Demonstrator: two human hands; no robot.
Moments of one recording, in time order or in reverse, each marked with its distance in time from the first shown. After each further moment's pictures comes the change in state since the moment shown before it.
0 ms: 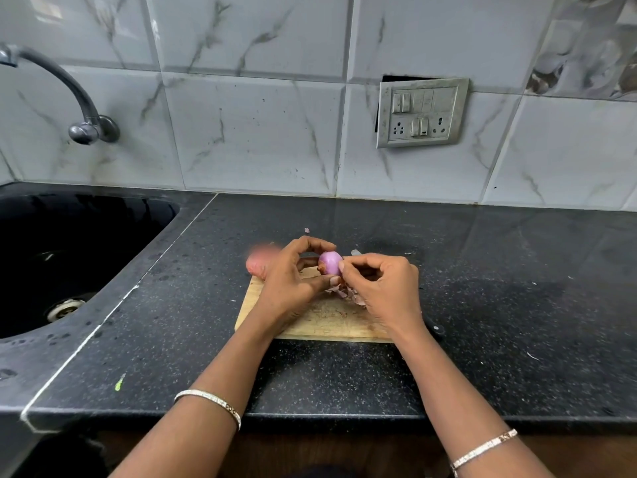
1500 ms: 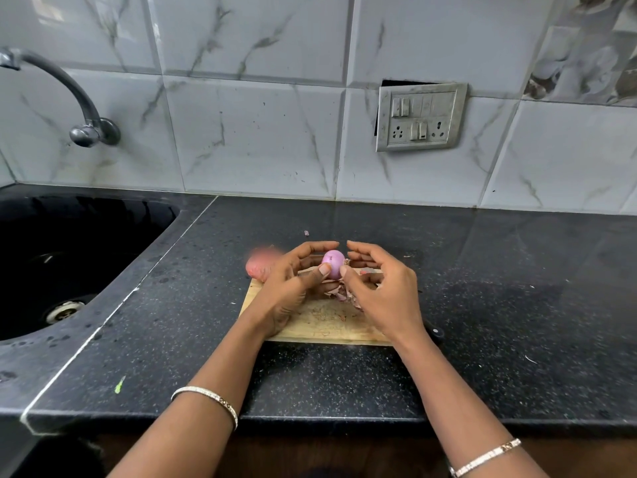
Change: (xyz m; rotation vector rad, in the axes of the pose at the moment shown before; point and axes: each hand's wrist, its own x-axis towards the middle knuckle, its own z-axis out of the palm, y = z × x) left_hand -0.003 0.007 -0.003 -0.428 -0.168 -0.206; right_hand 0.000 0.006 -0.001 -0.014 -0.022 -0.021
